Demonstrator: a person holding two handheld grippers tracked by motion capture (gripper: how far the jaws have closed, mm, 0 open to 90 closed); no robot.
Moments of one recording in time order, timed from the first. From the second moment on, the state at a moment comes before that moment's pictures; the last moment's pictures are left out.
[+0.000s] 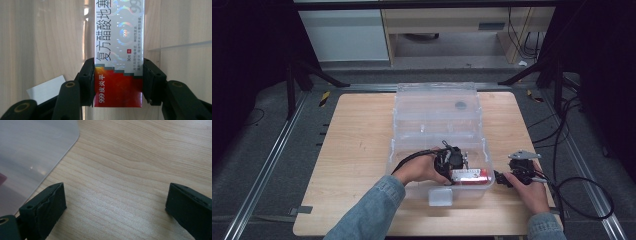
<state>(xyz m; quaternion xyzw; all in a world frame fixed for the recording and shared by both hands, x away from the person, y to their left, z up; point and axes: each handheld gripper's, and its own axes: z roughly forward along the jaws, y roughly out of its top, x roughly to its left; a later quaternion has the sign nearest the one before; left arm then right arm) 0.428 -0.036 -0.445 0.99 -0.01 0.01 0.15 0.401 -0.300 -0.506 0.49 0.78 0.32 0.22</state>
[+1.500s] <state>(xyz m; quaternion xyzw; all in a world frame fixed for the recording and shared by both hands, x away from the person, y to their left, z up) 0.430 -0.037 -0.460 0.99 0.00 0.01 0.15 0.401 -0.300 -0.506 0.49 0.78 0.32 0.22</state>
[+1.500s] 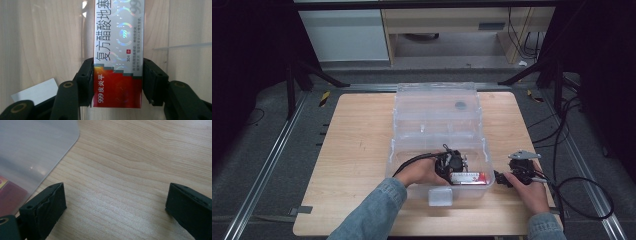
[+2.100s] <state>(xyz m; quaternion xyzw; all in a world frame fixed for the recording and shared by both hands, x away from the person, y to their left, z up) 0.421 -0.023 -0.415 0.97 0.01 0.05 0.23 0.401 -0.300 -0.506 0.49 0.78 0.32 0.22</state>
